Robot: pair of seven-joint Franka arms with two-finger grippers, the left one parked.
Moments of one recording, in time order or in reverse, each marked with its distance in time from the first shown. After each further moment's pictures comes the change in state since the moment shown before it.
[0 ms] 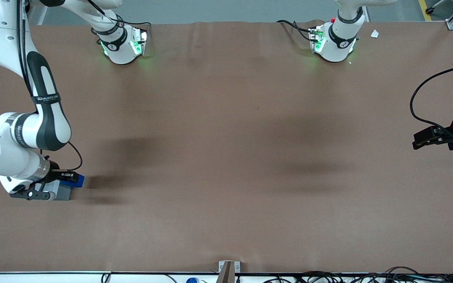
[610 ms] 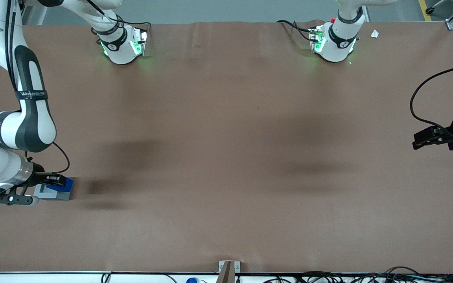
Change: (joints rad) arm -0.018 -0.001 0.000 0.086 -0.001 -0.069 -0.018
